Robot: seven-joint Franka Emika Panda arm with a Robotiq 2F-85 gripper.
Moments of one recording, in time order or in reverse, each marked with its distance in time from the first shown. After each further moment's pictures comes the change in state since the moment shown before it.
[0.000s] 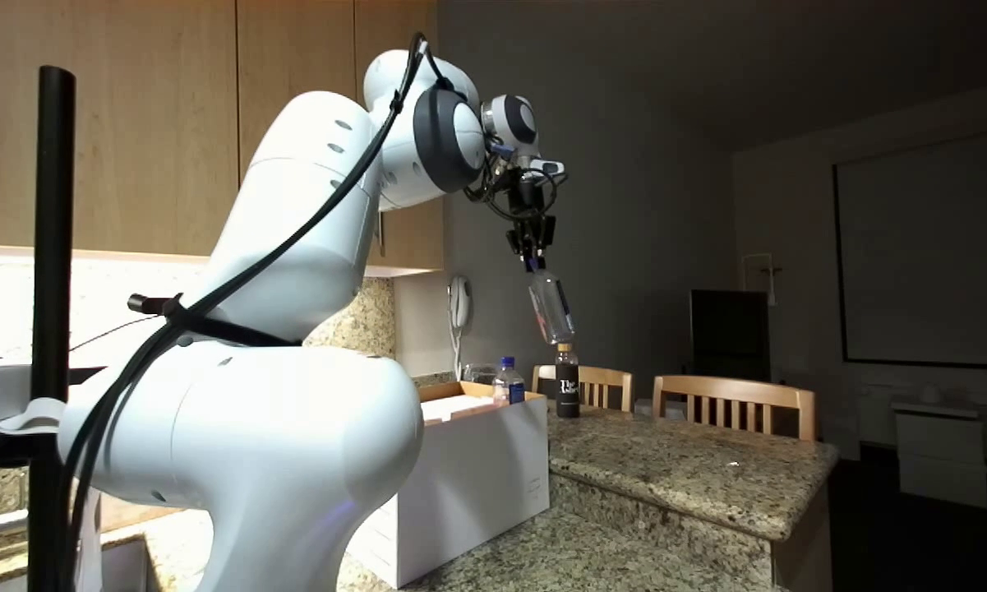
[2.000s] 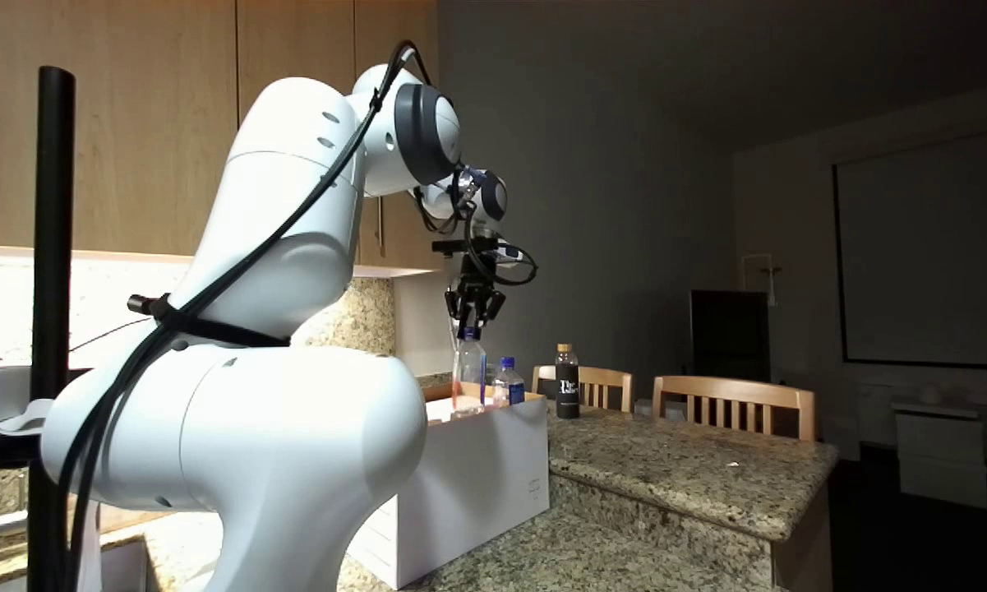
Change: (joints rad) arm 0.109 -0.060 0.045 -0.425 0.176 0.099 -0.347
